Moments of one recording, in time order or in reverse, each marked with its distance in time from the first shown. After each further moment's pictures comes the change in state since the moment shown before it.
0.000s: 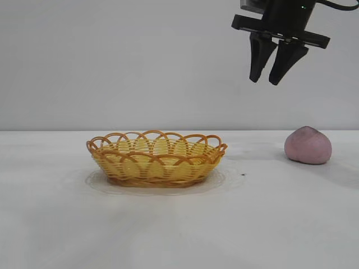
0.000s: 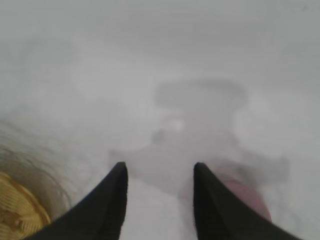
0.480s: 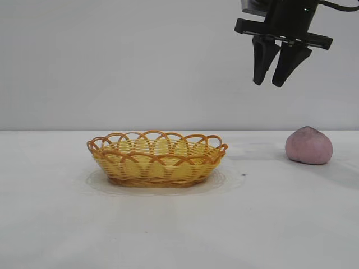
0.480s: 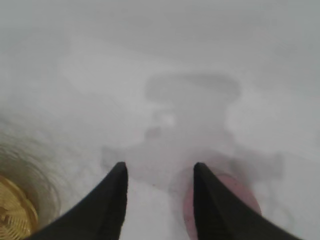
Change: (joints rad) left arm -0.154 -0.829 0.214 -0.097 0.423 -0.015; right arm 0.000 0.000 0.004 -0.010 -0.018 0.000
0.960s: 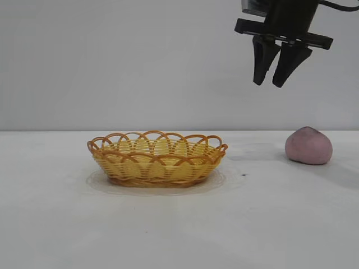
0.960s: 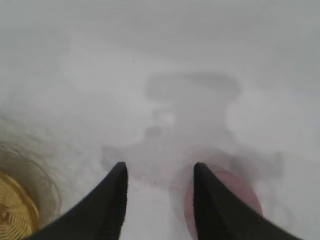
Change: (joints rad) left arm 0.000 -0.271 0.048 -0.037 0.269 0.091; right arm 0.000 0.000 0.000 -0.001 0.011 -0.002
